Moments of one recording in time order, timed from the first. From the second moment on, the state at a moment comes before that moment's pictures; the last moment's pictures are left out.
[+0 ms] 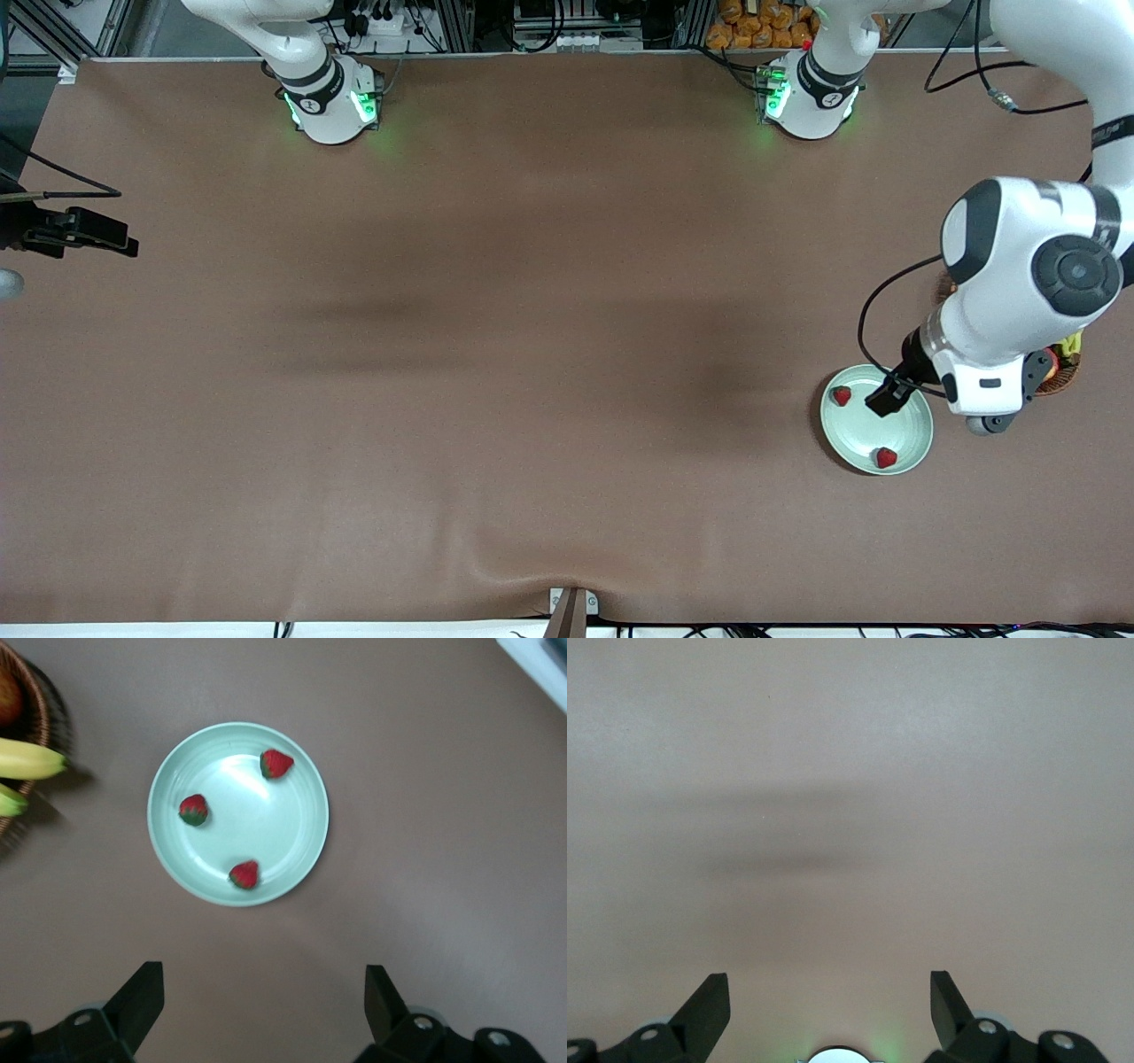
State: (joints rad) left arm -0.03 0.33 -0.15 -1.60 0.11 1.93 -0.90; right arm 0.00 0.12 -0.09 -1.46 0.03 1.41 -0.08
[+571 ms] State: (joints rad) left arm -0.07 0.08 -0.08 -1.65 0.05 1.62 -0.35; right arm 0.00 0.12 -0.09 -1.45 0.03 1.41 -0.08
